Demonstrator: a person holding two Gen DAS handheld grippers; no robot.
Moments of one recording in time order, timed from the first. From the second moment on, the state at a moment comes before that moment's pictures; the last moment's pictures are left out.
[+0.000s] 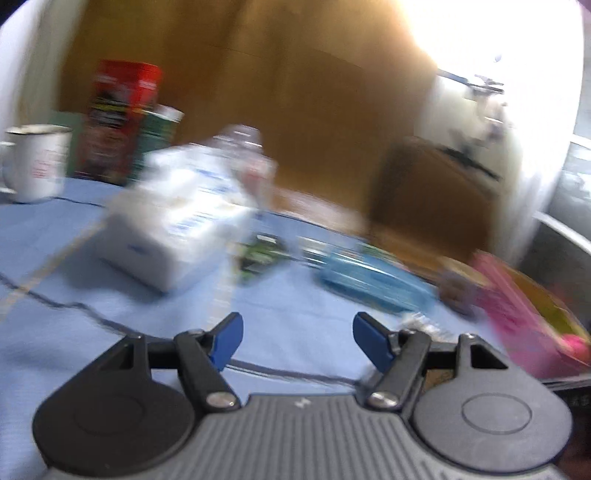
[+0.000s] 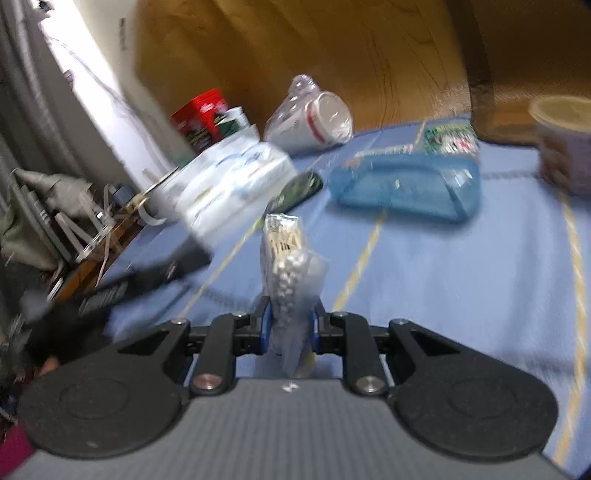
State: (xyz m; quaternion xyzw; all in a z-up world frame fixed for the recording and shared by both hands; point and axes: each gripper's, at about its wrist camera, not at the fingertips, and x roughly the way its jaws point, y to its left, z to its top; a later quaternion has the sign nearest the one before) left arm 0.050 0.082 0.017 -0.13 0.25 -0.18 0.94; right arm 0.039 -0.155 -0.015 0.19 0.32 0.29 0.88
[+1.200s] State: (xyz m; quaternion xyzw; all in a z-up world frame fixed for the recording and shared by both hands) left arm 0.034 -0.273 0.075 -0.02 0.30 -0.52 0.80; right arm -0.097 -0.382 -0.003 0.24 0.12 0.03 0.96
